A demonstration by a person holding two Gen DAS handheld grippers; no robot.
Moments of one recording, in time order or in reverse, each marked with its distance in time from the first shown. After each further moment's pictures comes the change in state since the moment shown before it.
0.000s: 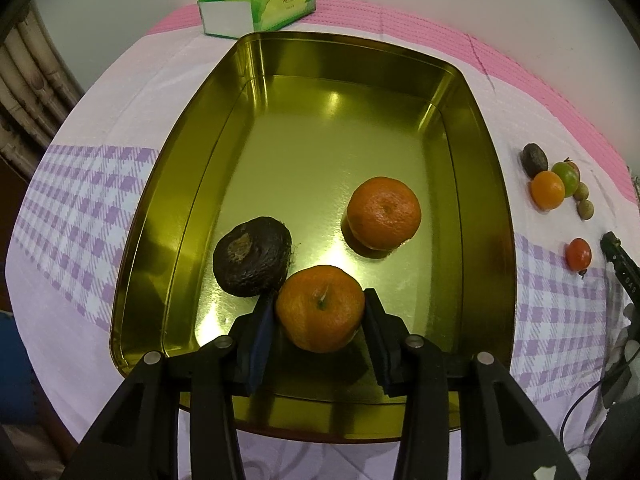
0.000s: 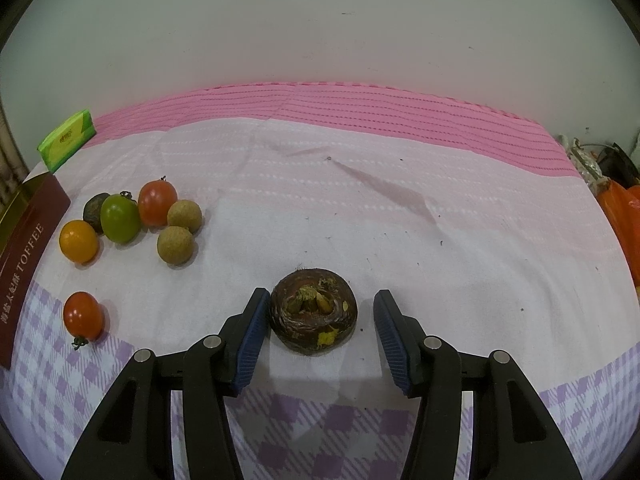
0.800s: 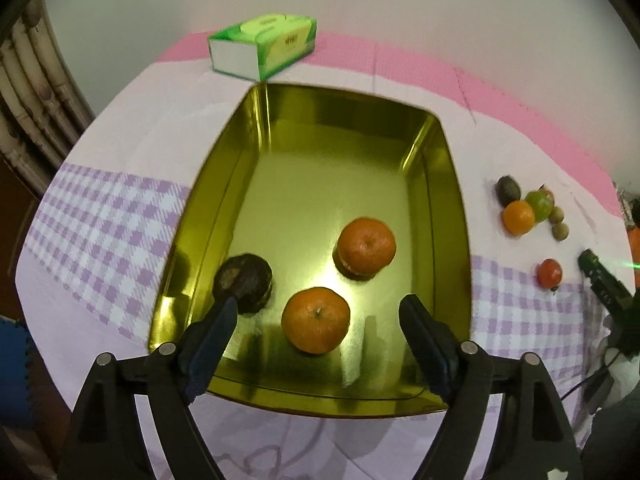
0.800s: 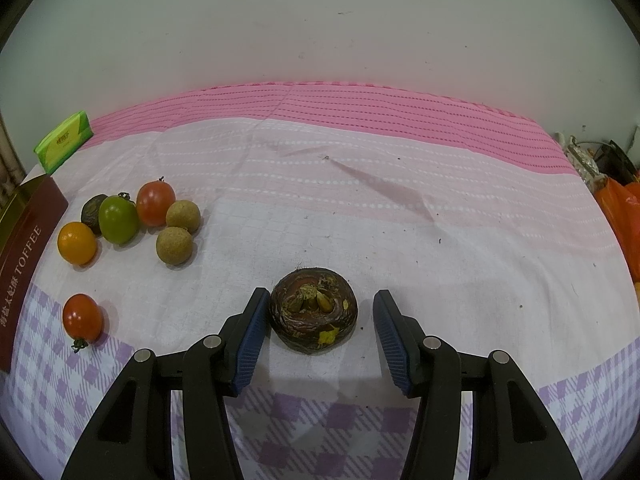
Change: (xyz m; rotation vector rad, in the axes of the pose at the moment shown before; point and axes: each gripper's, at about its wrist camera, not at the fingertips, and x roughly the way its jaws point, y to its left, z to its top) left arm -0.054 0.012 0.000 -0.014 -0.108 -0.031; right arm 0.001 0.000 0.001 0.006 0.002 -0.010
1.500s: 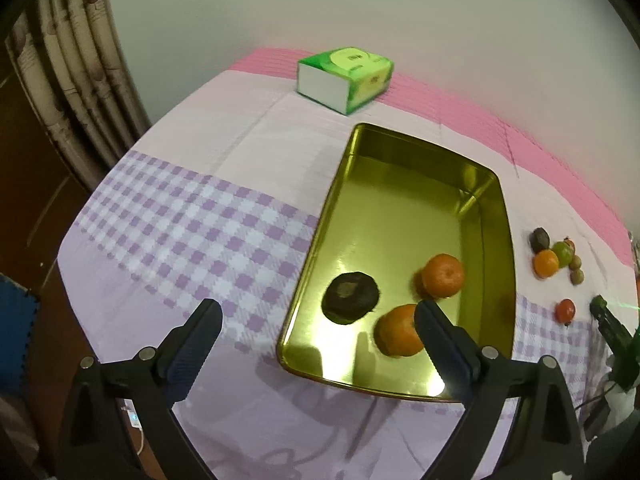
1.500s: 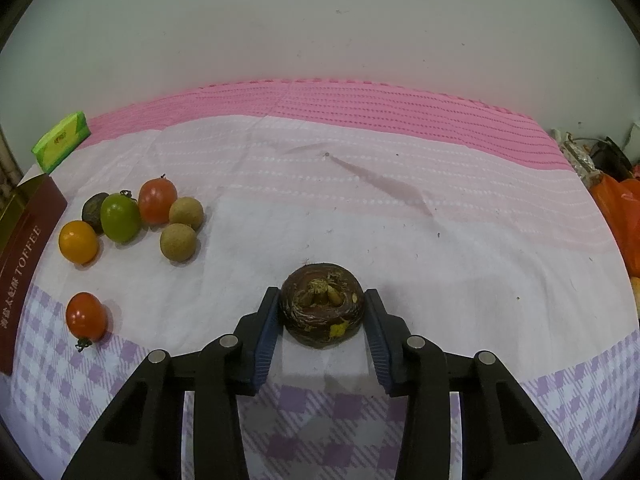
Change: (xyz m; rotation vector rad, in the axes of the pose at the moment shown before) left arm -0.034 0.062 -0.003 -0.131 -0.077 0.087; right arm -0.004 0.005 -0.002 0.006 0.019 -0.021
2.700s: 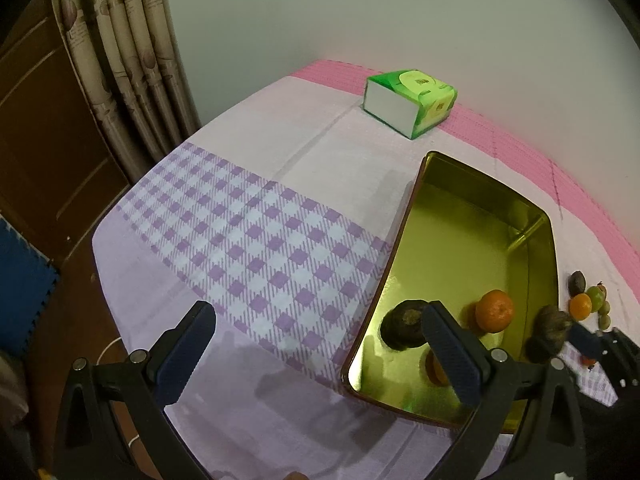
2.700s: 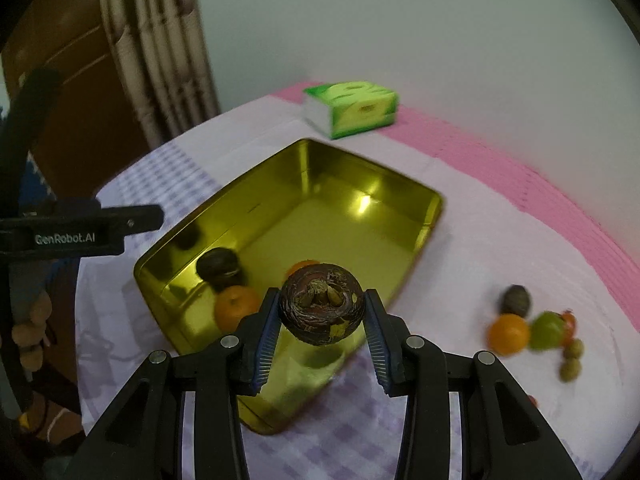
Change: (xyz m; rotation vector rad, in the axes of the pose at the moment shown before) left arm 0.001 0.035 0.004 -0.127 -0.053 0.115; right arm -0.093 0.311 -0.002 -0.542 -0.010 0.487
